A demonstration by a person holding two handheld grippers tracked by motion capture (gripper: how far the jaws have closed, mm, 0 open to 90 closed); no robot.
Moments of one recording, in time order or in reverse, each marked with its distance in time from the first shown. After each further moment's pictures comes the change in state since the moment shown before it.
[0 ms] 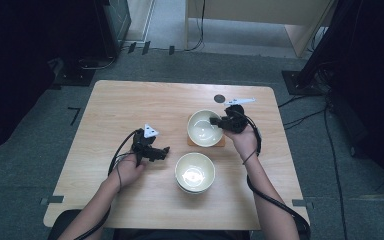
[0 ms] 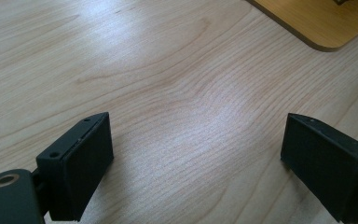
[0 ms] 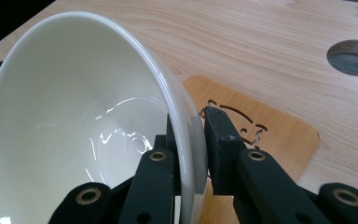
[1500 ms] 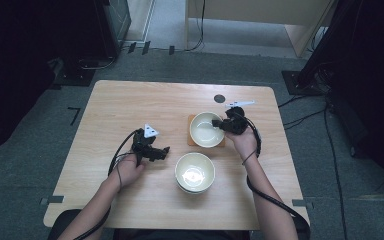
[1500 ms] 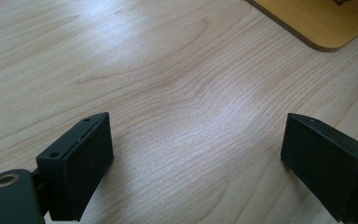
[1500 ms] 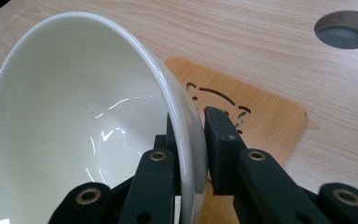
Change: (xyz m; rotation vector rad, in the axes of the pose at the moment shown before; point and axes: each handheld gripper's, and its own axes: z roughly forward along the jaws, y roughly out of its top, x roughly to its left) left arm 0.000 0.000 0.000 -0.001 -0.001 0.000; right arm -0.015 -0.012 0.013 0.029 -0.035 0.033
